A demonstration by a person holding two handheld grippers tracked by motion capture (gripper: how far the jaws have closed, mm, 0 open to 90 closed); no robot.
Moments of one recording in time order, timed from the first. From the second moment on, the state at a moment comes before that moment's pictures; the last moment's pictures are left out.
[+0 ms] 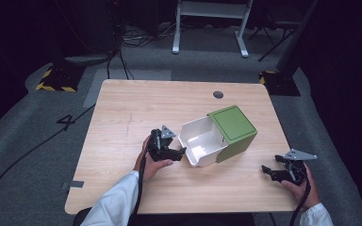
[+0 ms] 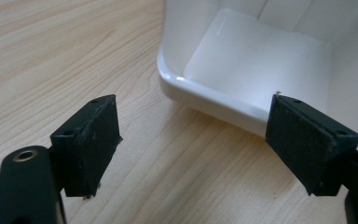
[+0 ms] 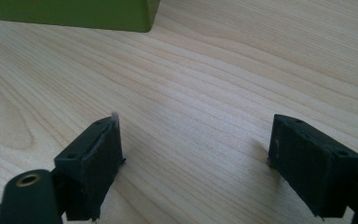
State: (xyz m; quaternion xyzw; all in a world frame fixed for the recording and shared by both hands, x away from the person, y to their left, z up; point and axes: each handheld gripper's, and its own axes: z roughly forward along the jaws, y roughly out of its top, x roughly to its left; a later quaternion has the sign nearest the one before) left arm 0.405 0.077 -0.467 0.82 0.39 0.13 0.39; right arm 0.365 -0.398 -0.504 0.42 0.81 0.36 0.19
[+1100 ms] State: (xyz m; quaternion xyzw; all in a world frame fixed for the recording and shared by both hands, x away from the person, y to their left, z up) left arm 0.424 0.028 -0.475 0.82 0.39 0.11 0.41; right arm 0.365 -0.398 -0.504 0.42 0.81 0.36 0.19
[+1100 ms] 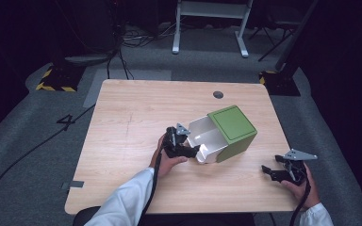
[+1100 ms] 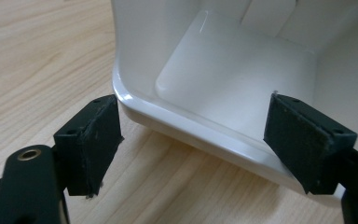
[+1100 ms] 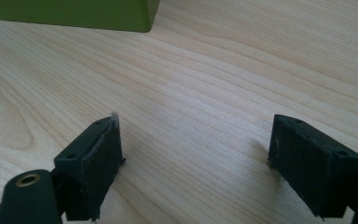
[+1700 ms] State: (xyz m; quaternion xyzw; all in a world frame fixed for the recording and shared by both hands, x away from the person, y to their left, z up) left arm 0.431 -0.014 -0.471 0.80 0.41 0.15 0.40; right arm 0.365 -0.398 -0.504 0.42 0.81 0.36 0.19
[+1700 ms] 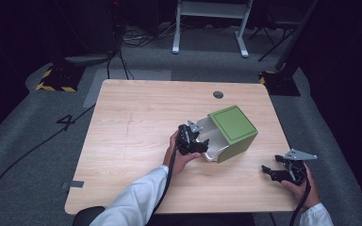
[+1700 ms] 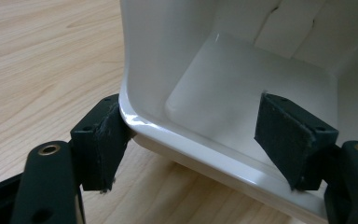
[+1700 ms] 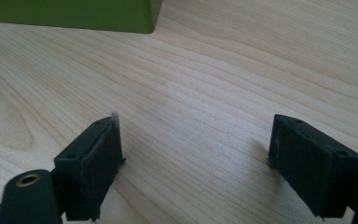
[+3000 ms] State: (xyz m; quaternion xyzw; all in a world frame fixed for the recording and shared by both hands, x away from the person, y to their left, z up) left arm 0.421 -0.049 -0.468 0.78 0.46 0.19 0.38; right arm 0.365 -0.398 -0.504 0.42 0.81 0.36 0.19
